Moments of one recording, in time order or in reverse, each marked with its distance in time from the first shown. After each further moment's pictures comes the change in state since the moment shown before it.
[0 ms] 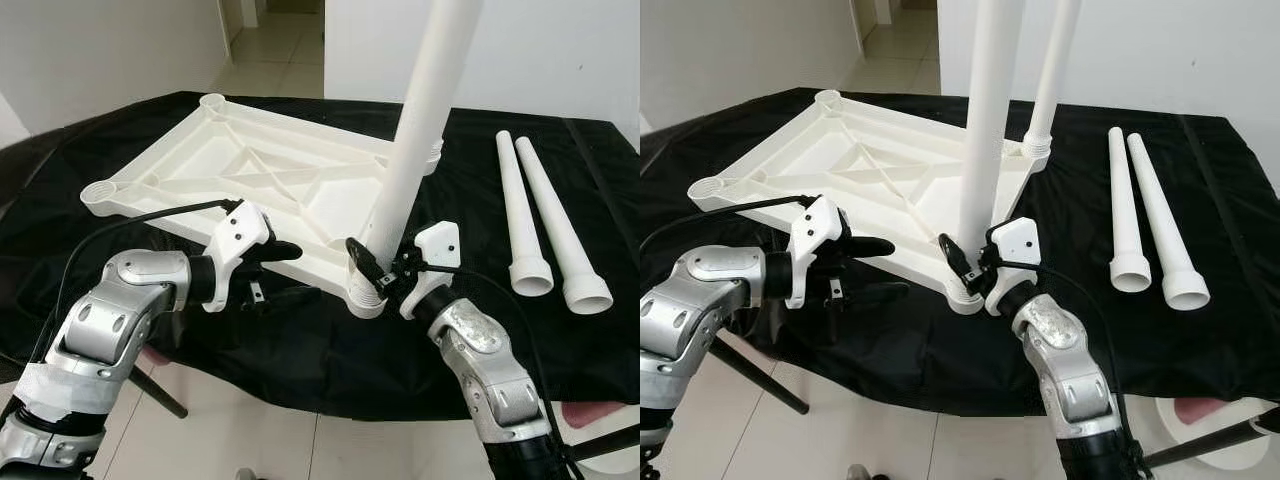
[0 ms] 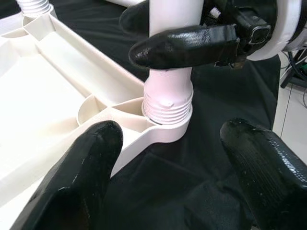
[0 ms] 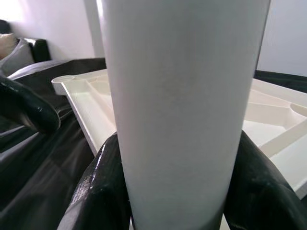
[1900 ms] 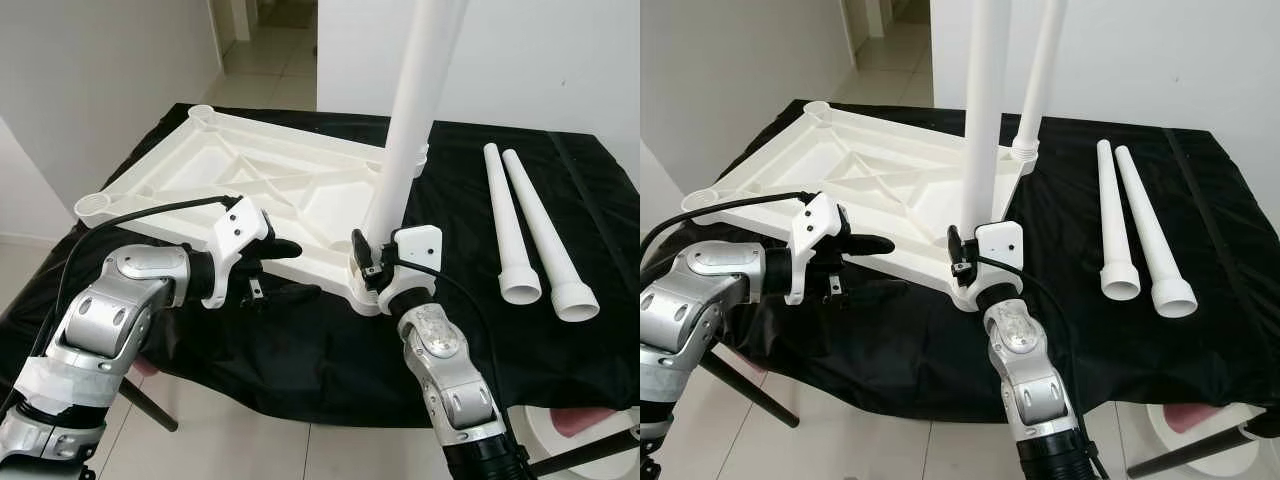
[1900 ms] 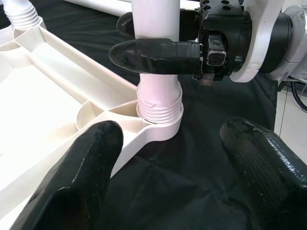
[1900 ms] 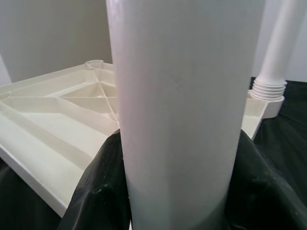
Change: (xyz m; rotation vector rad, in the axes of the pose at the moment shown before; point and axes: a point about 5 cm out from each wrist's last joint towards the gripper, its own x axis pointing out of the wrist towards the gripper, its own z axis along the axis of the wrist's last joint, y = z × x) left arm 0.000 0.005 0.000 -0.007 0.005 0.008; right arm 0.010 0.011 -0.019 -0.003 0.052 -0.406
